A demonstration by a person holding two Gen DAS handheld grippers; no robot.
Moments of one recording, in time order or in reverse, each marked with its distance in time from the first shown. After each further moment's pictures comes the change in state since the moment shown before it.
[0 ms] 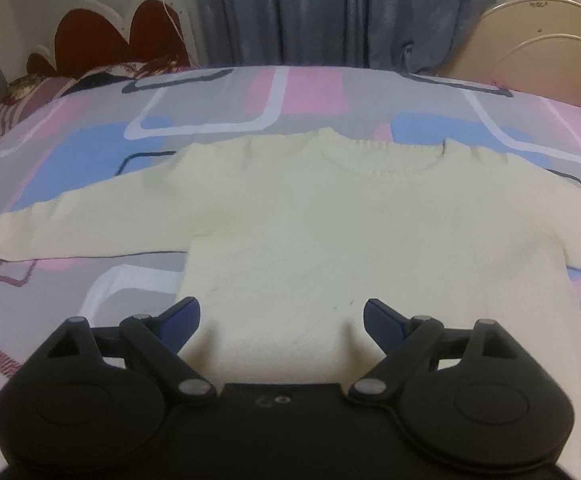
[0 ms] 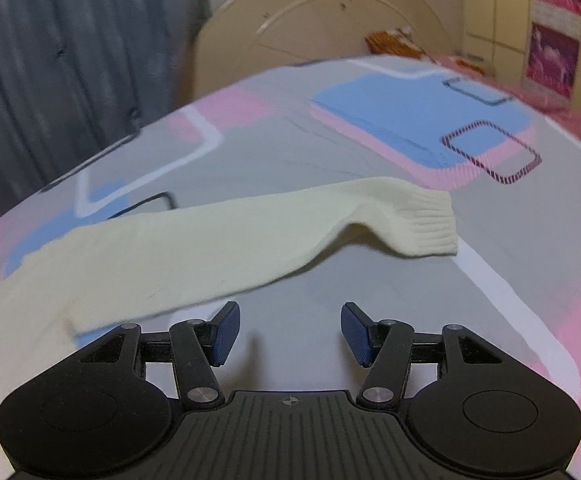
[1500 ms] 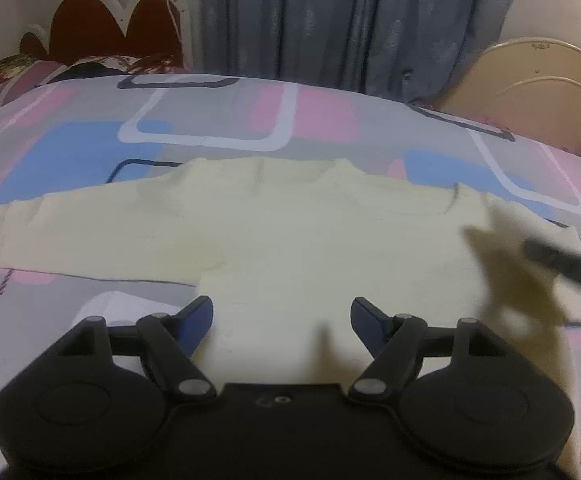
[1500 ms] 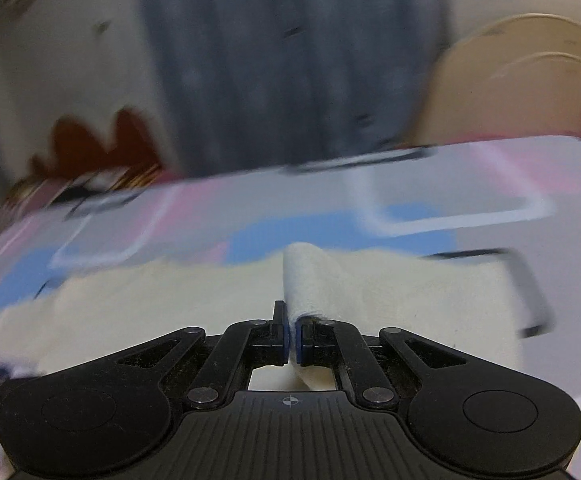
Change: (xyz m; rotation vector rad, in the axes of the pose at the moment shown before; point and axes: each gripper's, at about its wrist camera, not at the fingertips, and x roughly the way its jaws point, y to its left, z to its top) left arm 0.021 0.046 0.020 -0.096 -0.048 -0.107; right arm 0.018 0.246 -0.046 -0.455 -0.041 0.541
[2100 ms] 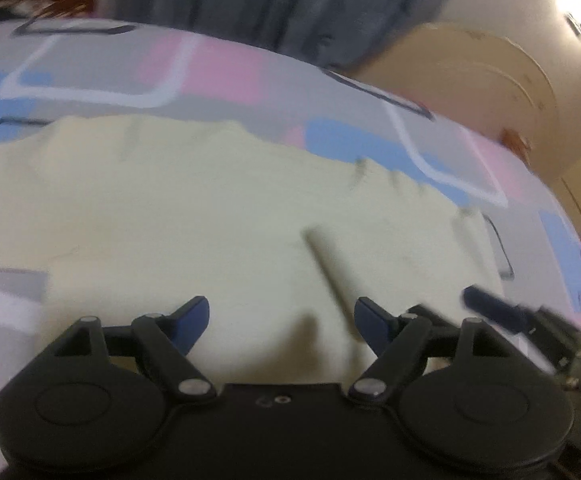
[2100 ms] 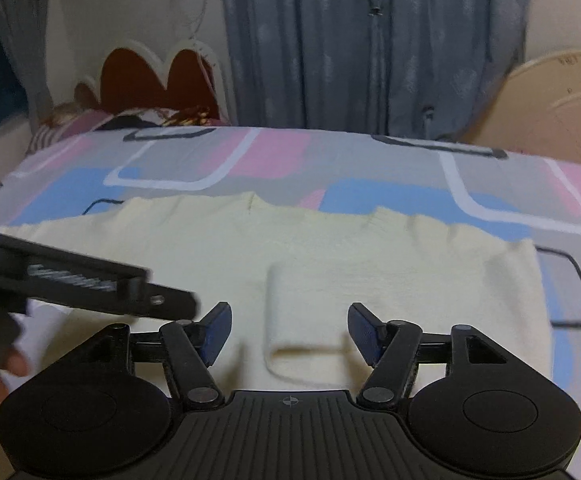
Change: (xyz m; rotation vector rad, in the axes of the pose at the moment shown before) left arm 0.041 -0.038 0.010 0.013 0.139 -0.350; right arm -0.020 0.045 -0.038 -0.134 0.033 -0.039
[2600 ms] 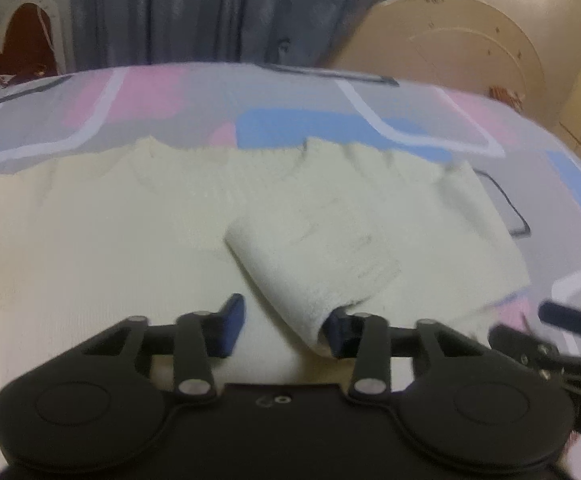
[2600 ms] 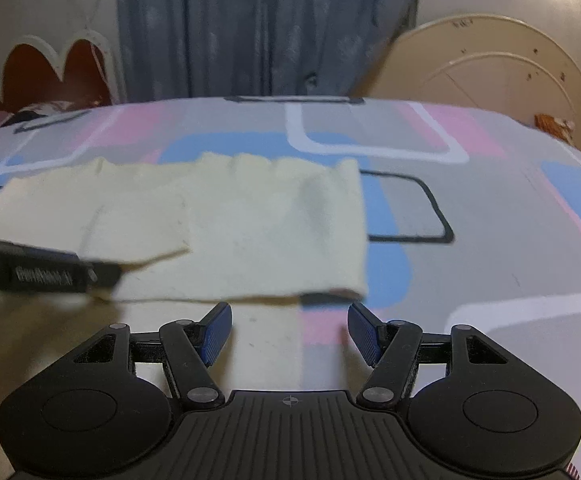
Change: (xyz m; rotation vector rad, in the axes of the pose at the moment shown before) left arm 0.050 -0.058 -0.016 0.184 -0.088 0.083; right arm -0.021 -0.083 -0.037 0.102 0.085 -0.254
